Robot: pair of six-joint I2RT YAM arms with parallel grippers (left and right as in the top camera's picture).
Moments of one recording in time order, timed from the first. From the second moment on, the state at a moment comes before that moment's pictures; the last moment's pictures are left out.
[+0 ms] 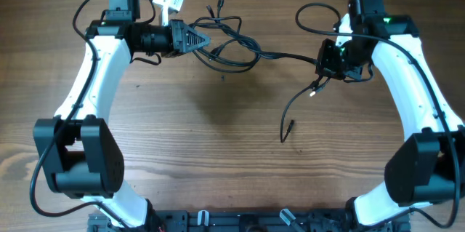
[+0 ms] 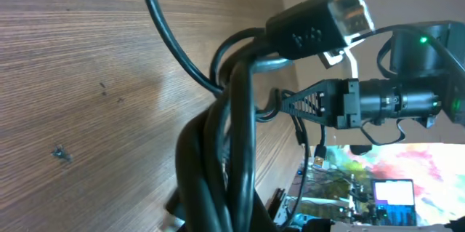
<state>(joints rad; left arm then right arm) -0.02 1.82 1.46 -0.73 1.06 -0.14 0.05 1.75 1.48 -1.13 -0.29 0.28</state>
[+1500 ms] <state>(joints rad) -0.20 1.82 1.46 -0.31 1.40 -0.99 0.36 1.77 1.54 -0.64 -0.36 -0.36</state>
